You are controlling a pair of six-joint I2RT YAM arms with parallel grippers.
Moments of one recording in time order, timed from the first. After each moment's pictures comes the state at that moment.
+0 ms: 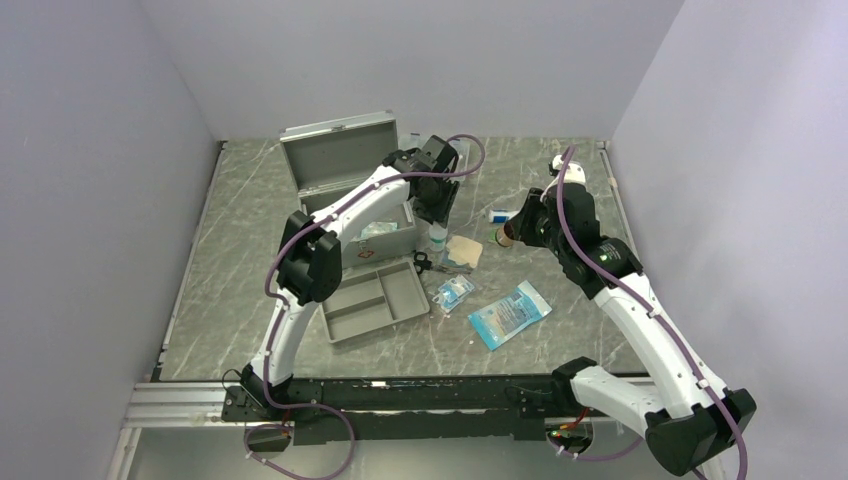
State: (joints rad) left arm -0.69 2.26 2.13 -0.91 0.08 -0.29; right arm 0.41 0.99 1.05 -0.60 0.20 0.42
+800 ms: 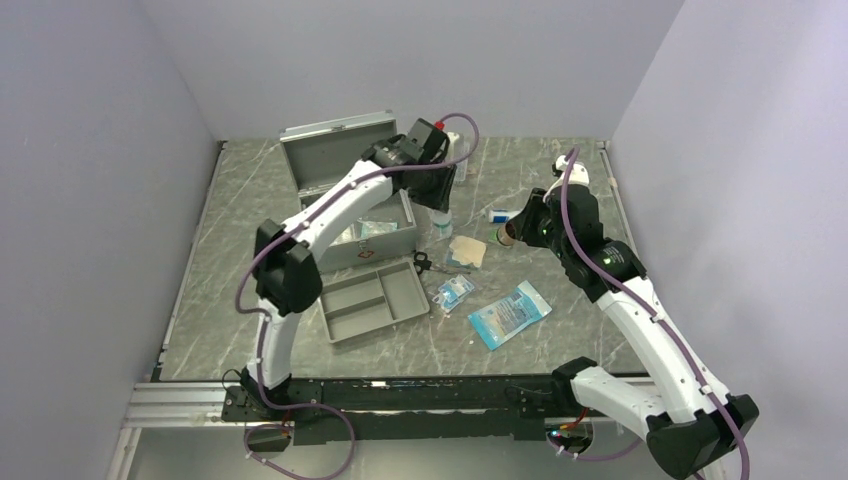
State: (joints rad) left arm -0.69 2.12 2.10 -0.89 0.11 -0.28; right arm 0.41 0.97 1.05 -0.60 0.20 0.42
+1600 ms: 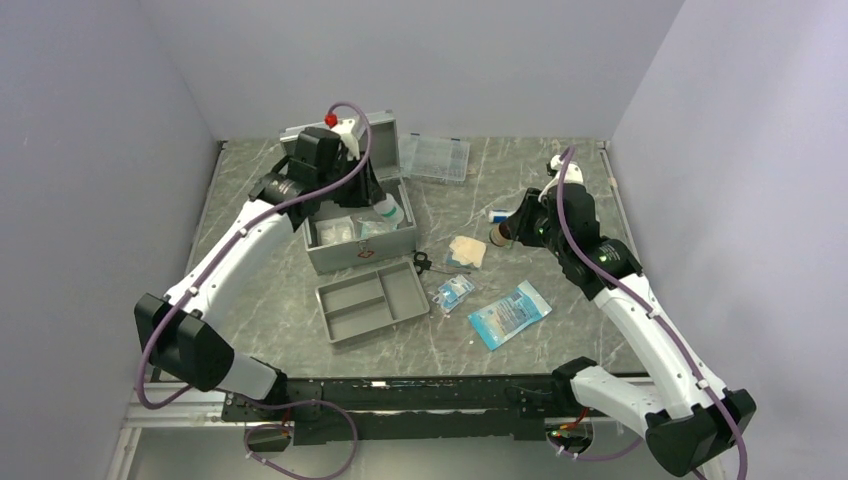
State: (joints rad) left arm -0.45 1.45 1.47 -0.60 0.17 -0.40; right arm 0.41 0.99 1.05 -0.57 0.15 0.42
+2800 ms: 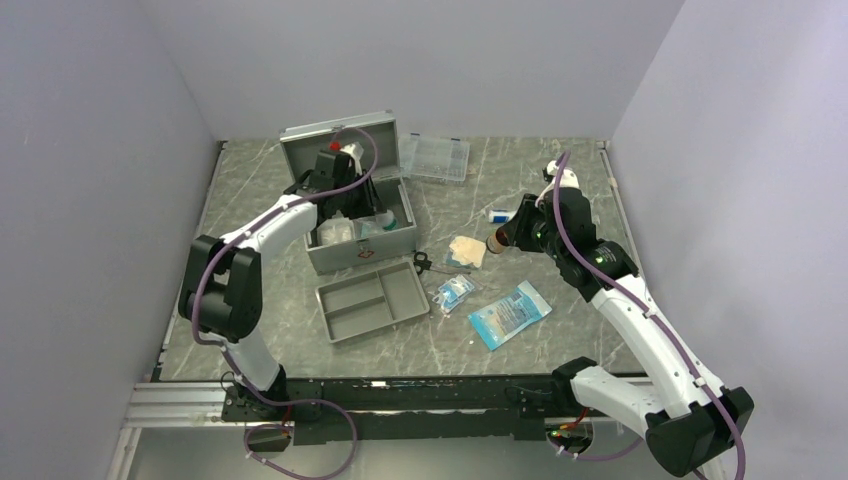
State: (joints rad) left arm -0.35 1.72 1.27 -0.27 0.22 -0.52; right arm 0.41 0.99 1.00 -0.57 0.12 0.44
